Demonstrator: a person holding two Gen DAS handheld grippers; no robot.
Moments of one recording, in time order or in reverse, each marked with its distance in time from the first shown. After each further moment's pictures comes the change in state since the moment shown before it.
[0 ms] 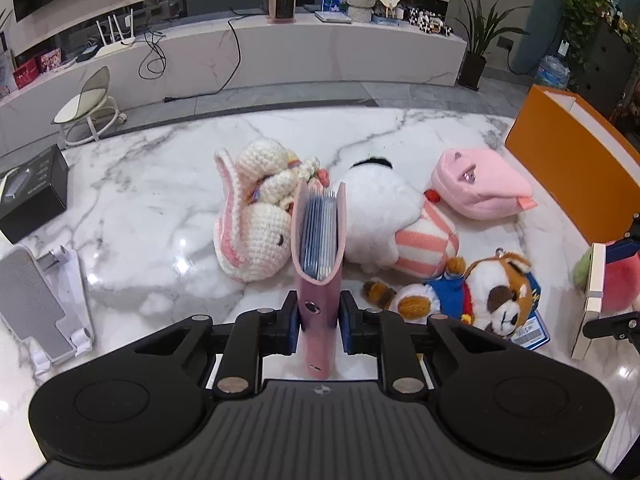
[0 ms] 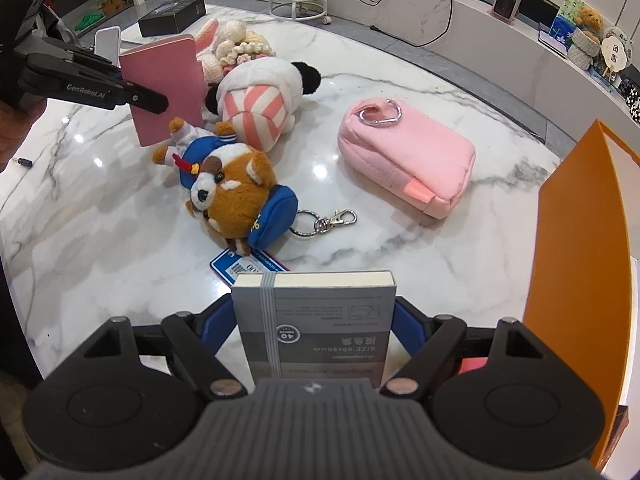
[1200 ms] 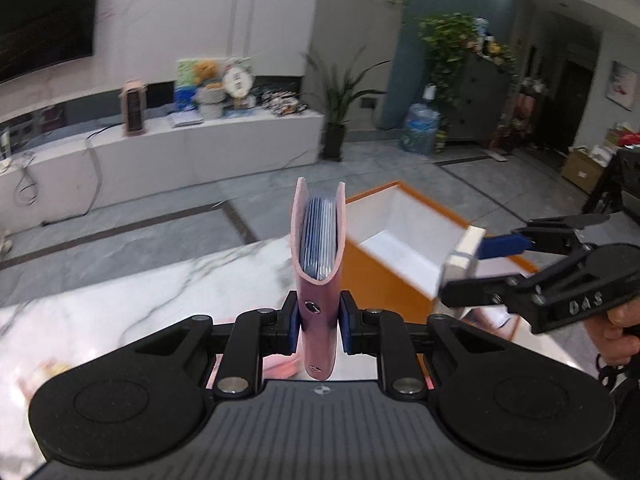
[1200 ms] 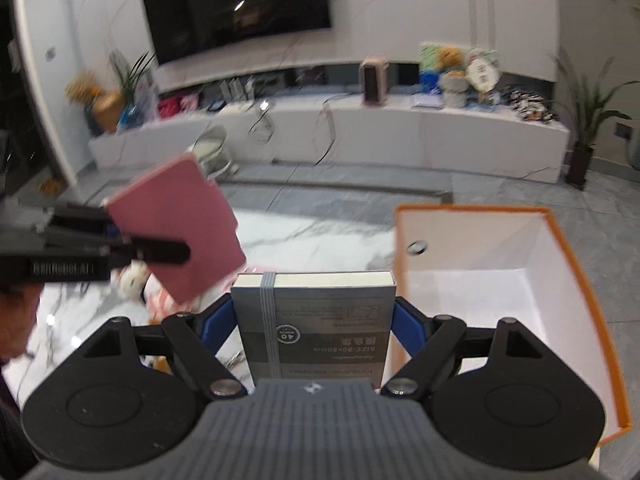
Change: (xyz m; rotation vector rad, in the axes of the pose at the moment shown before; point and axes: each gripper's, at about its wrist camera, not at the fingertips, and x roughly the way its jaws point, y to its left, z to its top) left arm -0.036 -0.188 0.097 0.210 -0.241 -0.317; right arm -0.136 -0.108 -0.015 0.392 -0.433 -0.124
